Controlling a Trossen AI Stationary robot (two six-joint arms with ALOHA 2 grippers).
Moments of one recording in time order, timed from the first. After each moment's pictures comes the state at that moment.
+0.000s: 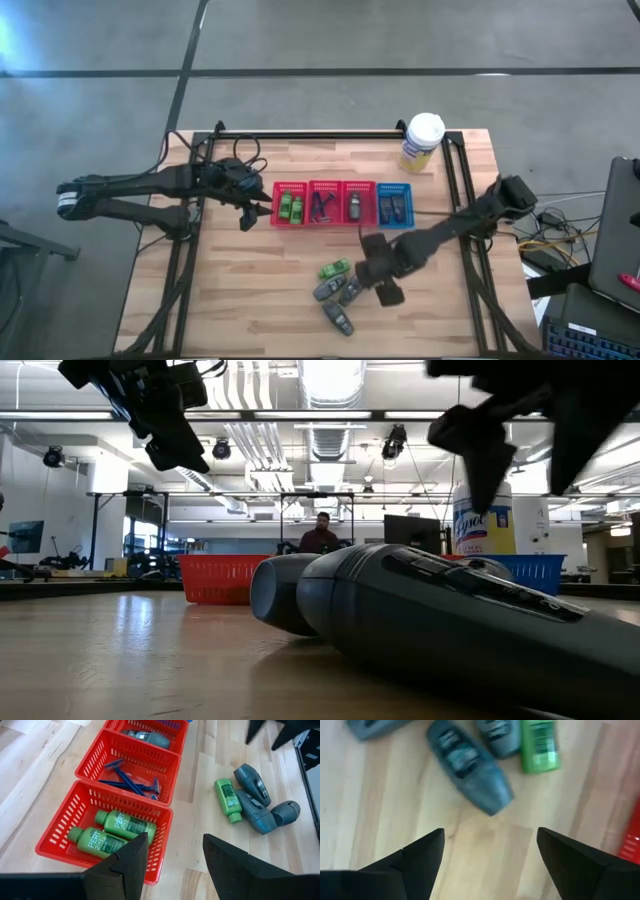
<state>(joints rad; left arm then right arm) 0.19 0.92 0.76 -0.53 0.16 -0.18 0.41 1.72 1.27 -0.85 0.05 0.24</state>
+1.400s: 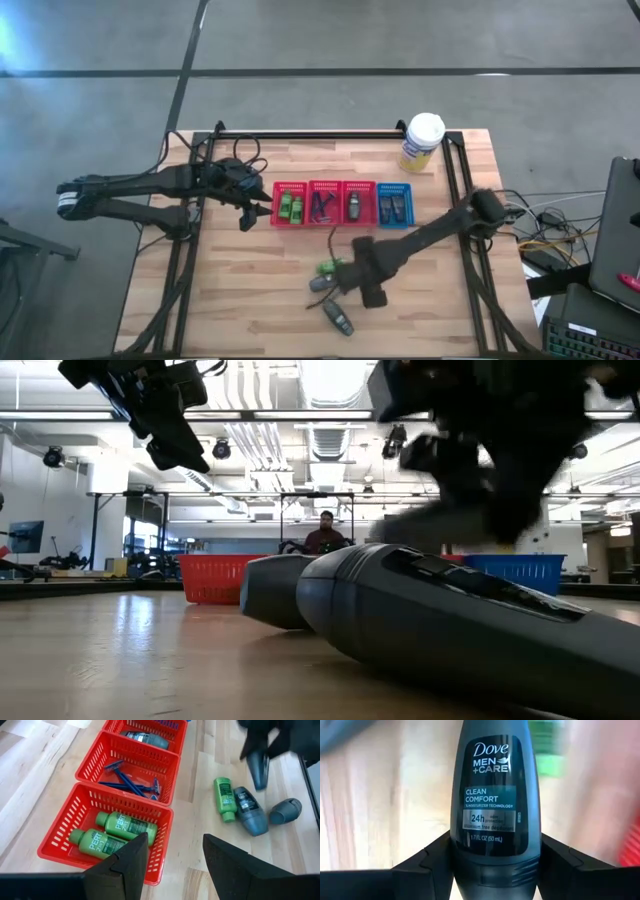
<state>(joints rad) 0.19 0.92 0.76 -0.53 0.16 -0.16 0.40 1.98 1.51 -1.02 0.05 0.28</state>
